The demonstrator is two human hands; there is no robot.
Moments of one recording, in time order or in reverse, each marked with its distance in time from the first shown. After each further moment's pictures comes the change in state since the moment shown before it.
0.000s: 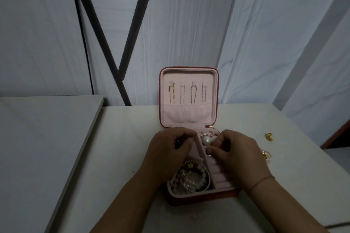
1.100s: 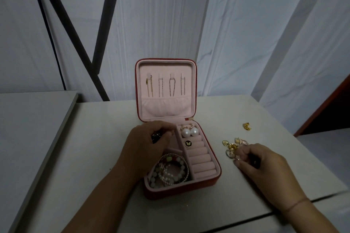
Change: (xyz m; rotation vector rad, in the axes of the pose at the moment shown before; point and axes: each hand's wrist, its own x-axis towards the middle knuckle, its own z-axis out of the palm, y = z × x) left_hand 0.000 -0.004 0.001 0.017 -0.001 0.038; right_hand -0.048 0.099 -0.028 0.011 0.153 -0.002
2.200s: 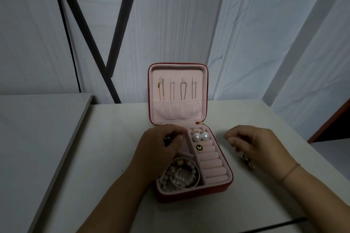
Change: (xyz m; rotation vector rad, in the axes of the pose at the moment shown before) left_hand 0.001 0.001 0.000 -0.033 -0.017 -0.013; right_hand 0.058 -0.030 0.001 0.068 -0.189 -0.212
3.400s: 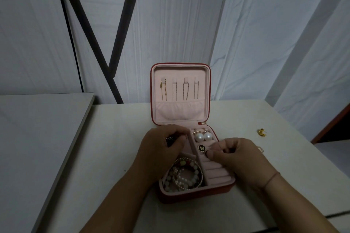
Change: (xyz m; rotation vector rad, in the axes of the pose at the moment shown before) left_hand 0.000 0.002 0.000 0.003 -0.004 0.004; right_hand -0.005 -0.043 0.032 0.489 -0.088 0.485
